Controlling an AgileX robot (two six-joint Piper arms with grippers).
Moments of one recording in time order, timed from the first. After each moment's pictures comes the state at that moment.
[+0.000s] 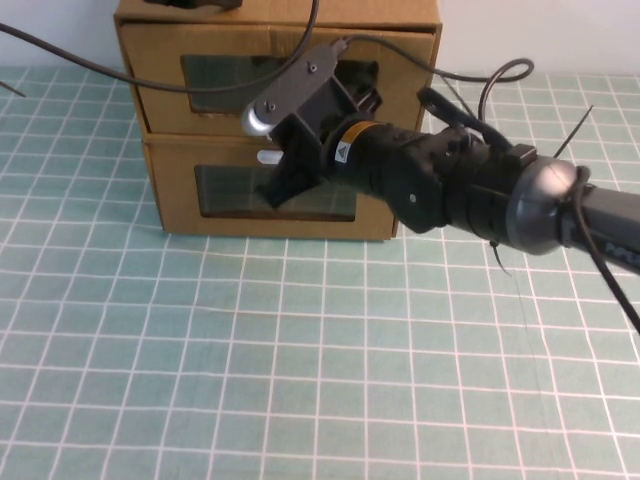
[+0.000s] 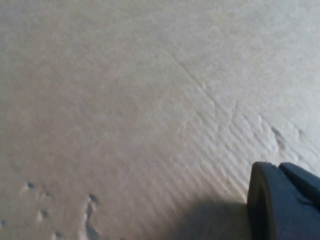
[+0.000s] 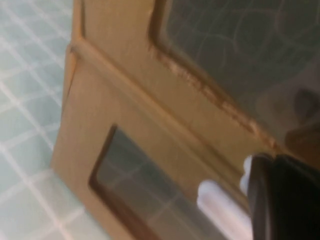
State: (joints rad) right arm 0.66 1.99 -1.55 0.03 -0.01 -0.42; left arm -0.20 2.00 -2.17 -0.62 1.07 0.52
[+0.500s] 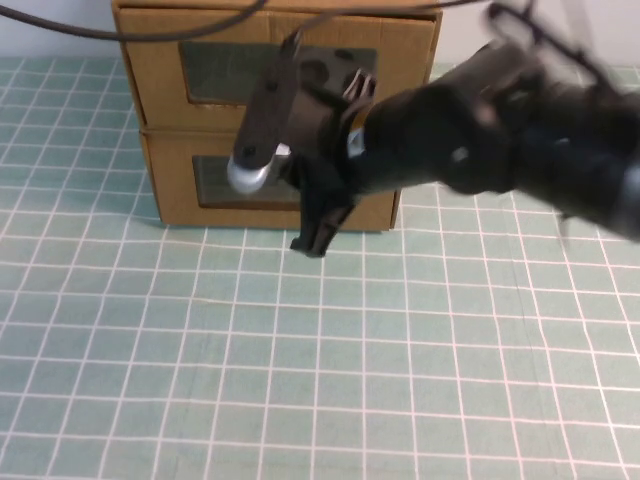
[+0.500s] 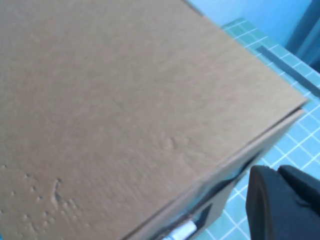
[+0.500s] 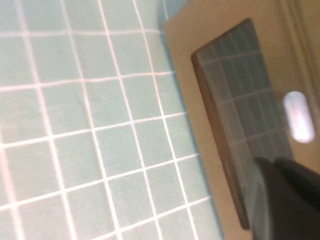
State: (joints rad) right arm 0.75 1.74 -1.55 -0.08 0.58 -0.67; left arm -0.20 1.79 -2.16 -0.58 1.14 0.48
